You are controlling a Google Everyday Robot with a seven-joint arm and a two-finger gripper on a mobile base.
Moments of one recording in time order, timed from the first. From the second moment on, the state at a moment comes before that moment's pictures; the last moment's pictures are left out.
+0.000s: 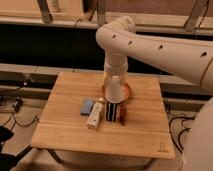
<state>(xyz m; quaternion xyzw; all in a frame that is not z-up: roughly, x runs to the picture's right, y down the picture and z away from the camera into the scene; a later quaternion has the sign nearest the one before) 0.043 -0.022 0.656 -0.19 0.22 0.66 0.70</state>
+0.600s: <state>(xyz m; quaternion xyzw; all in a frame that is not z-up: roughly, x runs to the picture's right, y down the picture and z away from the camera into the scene) 0.033 -0.012 0.649 -0.19 0.23 0.65 0.70</state>
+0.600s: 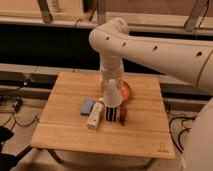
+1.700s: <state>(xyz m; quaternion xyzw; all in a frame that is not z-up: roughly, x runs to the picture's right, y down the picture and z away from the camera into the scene) 0.049 -0.005 0.663 -0.18 0.22 0.65 0.71</state>
